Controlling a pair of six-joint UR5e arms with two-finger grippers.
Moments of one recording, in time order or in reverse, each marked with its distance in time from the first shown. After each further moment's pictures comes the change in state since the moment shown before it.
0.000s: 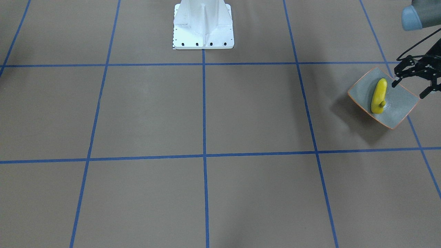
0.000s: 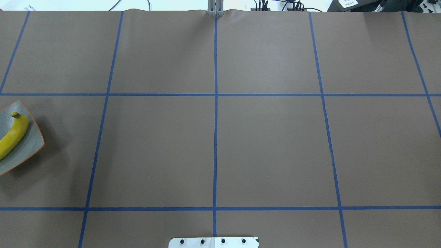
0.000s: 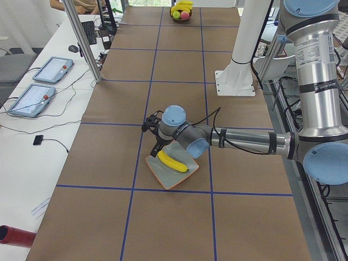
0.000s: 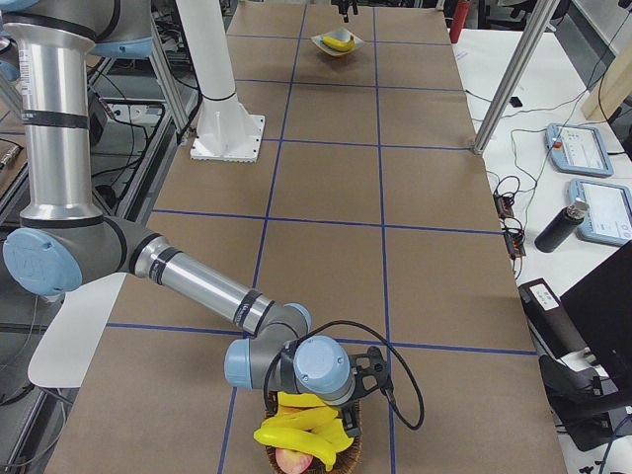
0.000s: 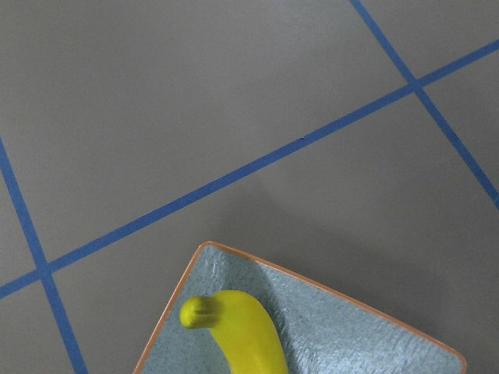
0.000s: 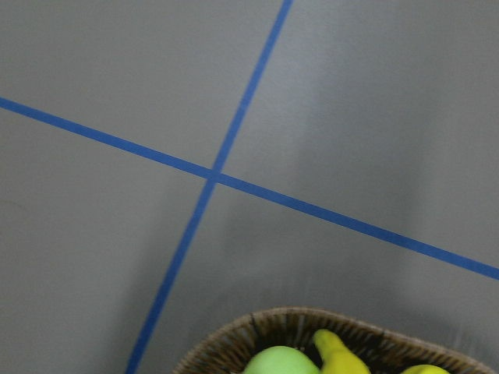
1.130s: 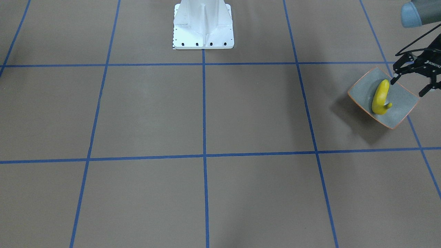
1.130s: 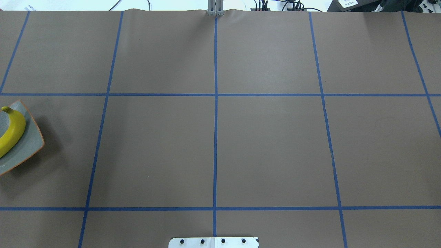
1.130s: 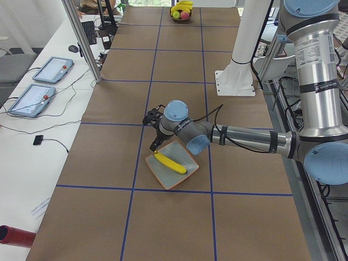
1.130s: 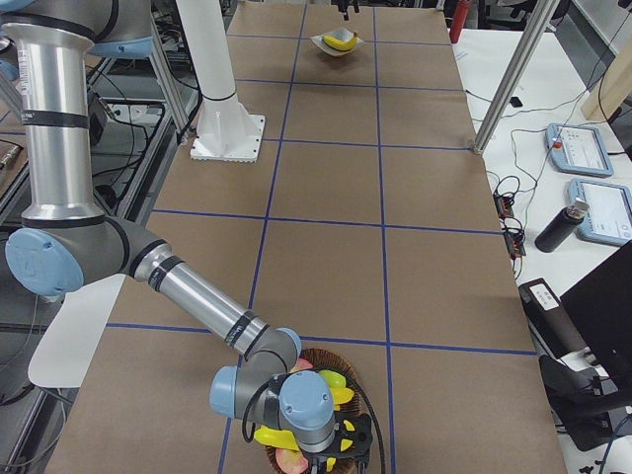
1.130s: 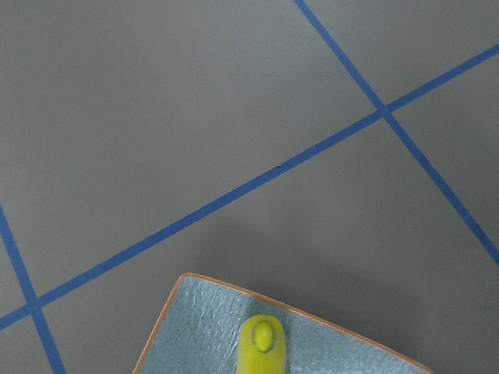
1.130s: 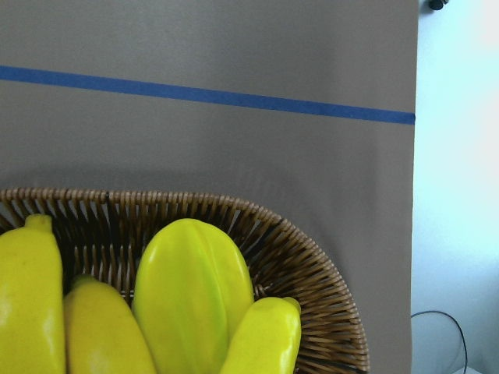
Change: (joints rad) left arm 0.001 0.005 -0.038 -0.027 0.000 0.016; right arm 0.027 0.015 -0.135 0.047 -0.199 0.362
